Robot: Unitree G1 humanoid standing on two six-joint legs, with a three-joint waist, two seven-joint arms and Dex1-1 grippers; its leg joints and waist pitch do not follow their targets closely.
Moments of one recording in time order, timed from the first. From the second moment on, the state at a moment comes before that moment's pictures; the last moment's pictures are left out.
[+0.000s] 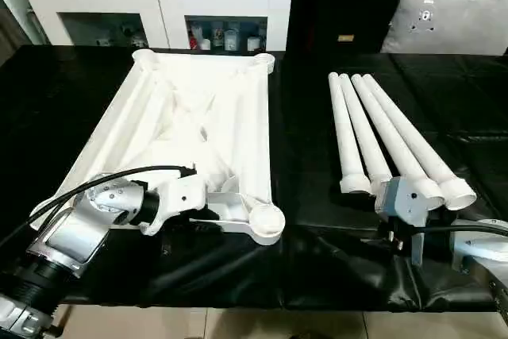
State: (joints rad) left arm -0.37 0.68 -0.37 0.16 -0.03 0.17 -1.19; right arm 0.03 -0.71 0.07 -0.39 0.31 0.40 0.92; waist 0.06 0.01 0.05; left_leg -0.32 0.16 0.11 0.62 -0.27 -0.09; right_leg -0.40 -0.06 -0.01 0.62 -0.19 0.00
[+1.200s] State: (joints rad) left arm -0.49 0.37 -0.37 0.37 0.06 0.14 -0.91; right arm -0.05 -0.54 0.00 -0.33 0.35 0.47 0.70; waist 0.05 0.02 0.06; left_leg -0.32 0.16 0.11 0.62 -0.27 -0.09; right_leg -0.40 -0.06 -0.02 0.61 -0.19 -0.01
